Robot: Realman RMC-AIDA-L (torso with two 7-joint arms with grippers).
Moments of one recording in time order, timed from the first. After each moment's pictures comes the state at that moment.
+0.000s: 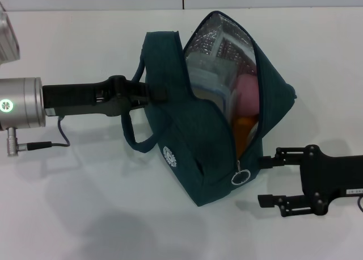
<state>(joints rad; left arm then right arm) -0.58 -2.03 0.74 0.59 1.89 1.69 -2.30 0.50 2.02 -0.93 -0.52 -1.89 -1.70 1.09</state>
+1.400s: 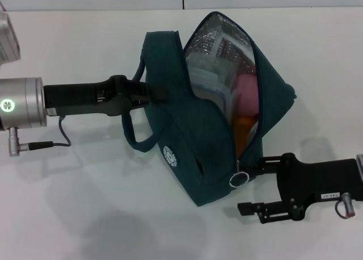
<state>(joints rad) -0.58 -2.03 0.74 0.59 1.89 1.68 -2.30 0.58 2.03 -1.02 -0.39 -1.87 -1.60 1.08</state>
